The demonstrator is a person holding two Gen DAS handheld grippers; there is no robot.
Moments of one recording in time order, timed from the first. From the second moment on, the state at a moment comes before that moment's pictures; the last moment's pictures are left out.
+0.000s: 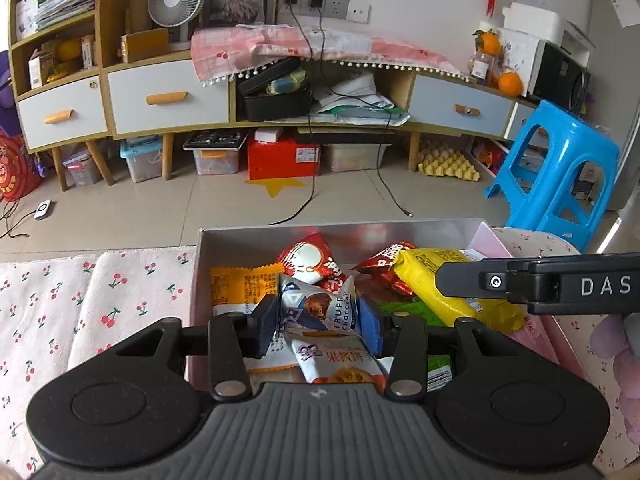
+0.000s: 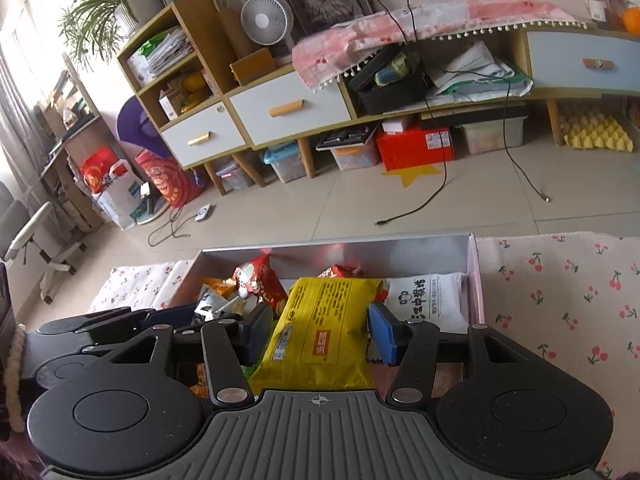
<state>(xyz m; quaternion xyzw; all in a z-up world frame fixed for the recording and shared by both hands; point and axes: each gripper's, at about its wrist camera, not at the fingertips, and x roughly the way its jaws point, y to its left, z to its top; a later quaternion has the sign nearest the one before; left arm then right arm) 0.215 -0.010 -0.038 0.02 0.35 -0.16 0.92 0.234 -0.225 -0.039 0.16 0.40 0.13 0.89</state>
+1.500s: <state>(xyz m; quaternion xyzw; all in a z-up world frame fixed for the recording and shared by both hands) 0.074 -0.003 -0.002 0.02 0.43 -0.05 0.90 0.066 -0.204 0.024 0.06 0.46 0.04 0.89</state>
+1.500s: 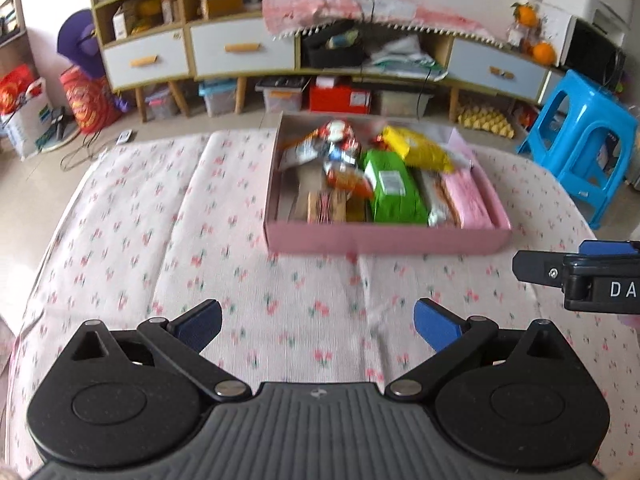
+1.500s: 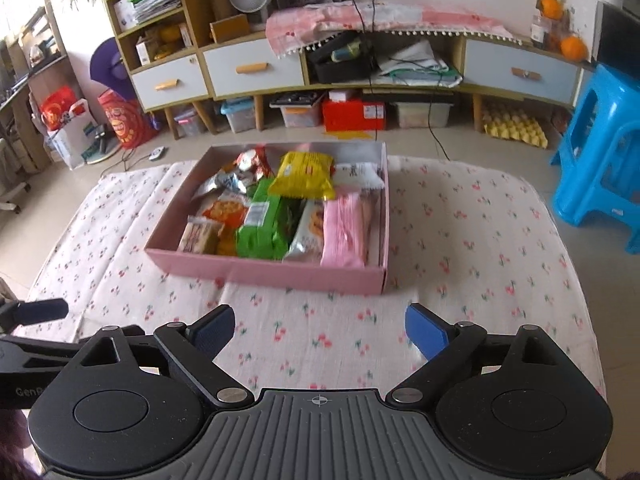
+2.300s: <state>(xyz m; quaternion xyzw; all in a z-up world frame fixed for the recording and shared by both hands) 0.062 -0.001 -0.010 0.02 0.44 0.02 0.90 0.049 -0.188 0.014 0.04 0.47 -0.01 0.88</state>
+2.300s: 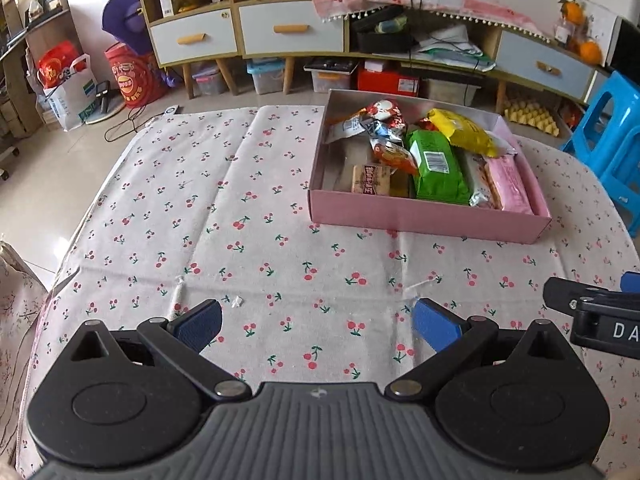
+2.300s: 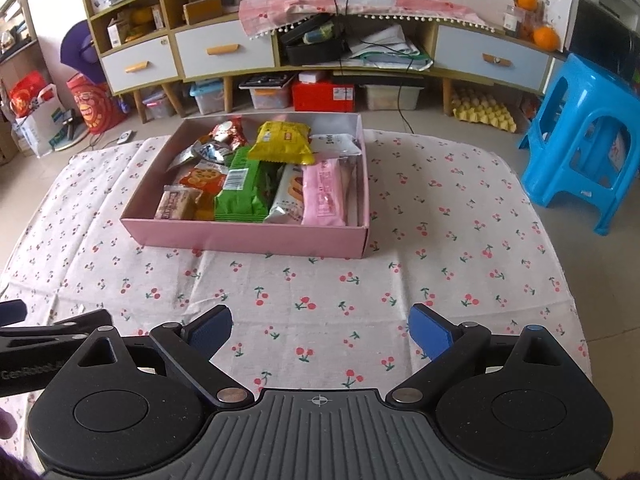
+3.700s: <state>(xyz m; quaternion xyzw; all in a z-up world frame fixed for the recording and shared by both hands) 0.059 -0.003 -0.014 0.03 0.46 0.03 0.89 0.047 -0.179 0.004 0.02 0.48 0.00 0.88</state>
